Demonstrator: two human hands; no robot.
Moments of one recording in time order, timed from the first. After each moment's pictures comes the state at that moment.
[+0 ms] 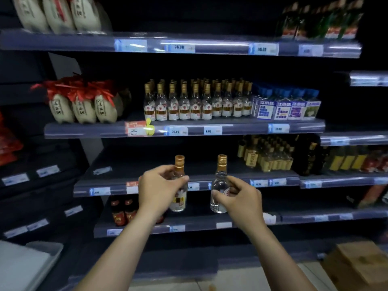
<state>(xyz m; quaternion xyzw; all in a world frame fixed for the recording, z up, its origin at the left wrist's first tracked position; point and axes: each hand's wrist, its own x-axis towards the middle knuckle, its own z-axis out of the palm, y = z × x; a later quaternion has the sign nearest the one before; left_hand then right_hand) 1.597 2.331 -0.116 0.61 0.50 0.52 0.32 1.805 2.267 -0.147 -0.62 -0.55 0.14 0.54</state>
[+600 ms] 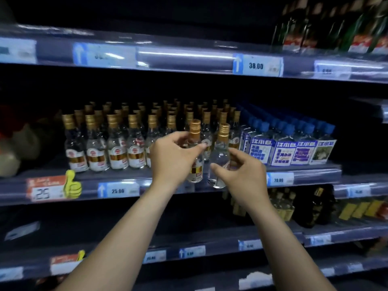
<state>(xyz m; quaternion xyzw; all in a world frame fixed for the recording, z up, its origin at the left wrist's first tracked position) 1.812 2.594 -0.014 0.63 0.44 0.58 0.26 1.977 2.532 -0.049 -0.60 -0.56 0.03 0.57</state>
